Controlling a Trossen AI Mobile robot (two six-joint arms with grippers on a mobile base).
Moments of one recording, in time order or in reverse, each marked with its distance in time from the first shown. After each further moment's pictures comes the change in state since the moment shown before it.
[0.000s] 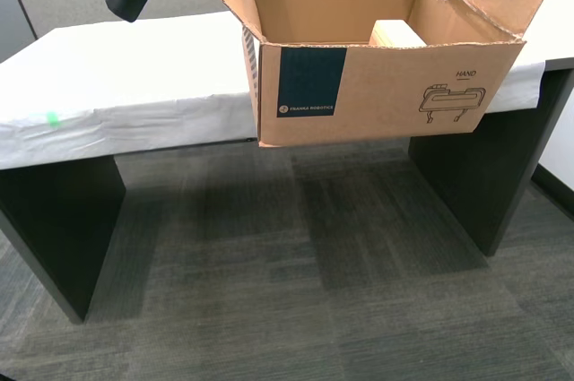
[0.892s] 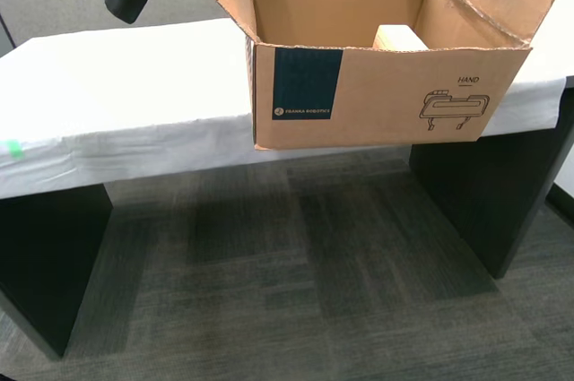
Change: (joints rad) arm 0 0.002 0.000 0.000 -0.060 0.007 -0.060; arm 1 0.000 0.000 0.000 -0.009 -0.019 0.021
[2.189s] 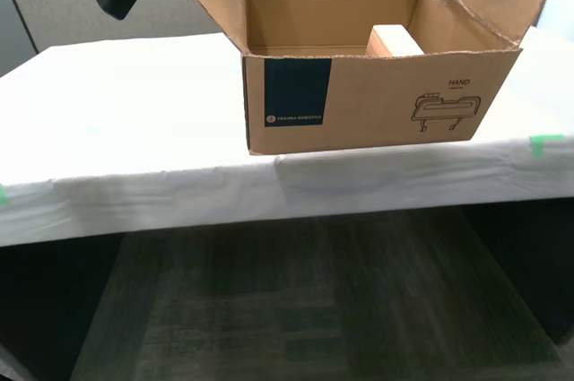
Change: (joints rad) arm 0 0.025 0.000 0.000 0.026 -0.008 0.044; arm 1 0.006 -0.007 0.000 -0.043 0.030 0.207
